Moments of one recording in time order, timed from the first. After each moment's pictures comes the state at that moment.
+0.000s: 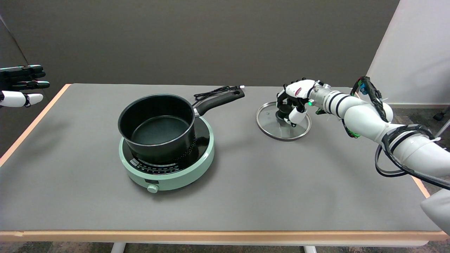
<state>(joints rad) 0.56 -0.84 -1.97 1.09 0.86 -0.29 -0.21</state>
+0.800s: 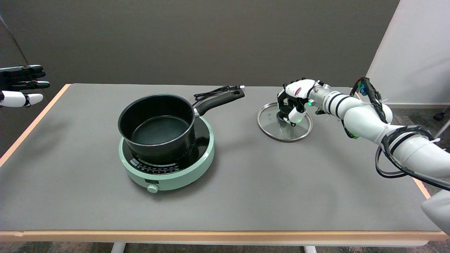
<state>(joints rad) 0.56 -0.84 -1.98 1.09 0.86 -0.26 -0.21</state>
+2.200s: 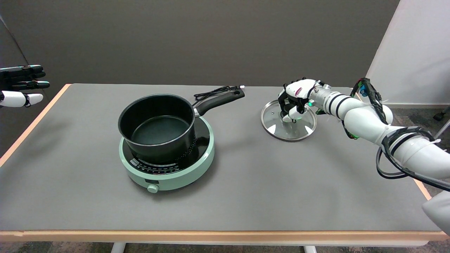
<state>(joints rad) 0.55 -0.84 -1.98 1.09 0.86 -0.24 -0.21</state>
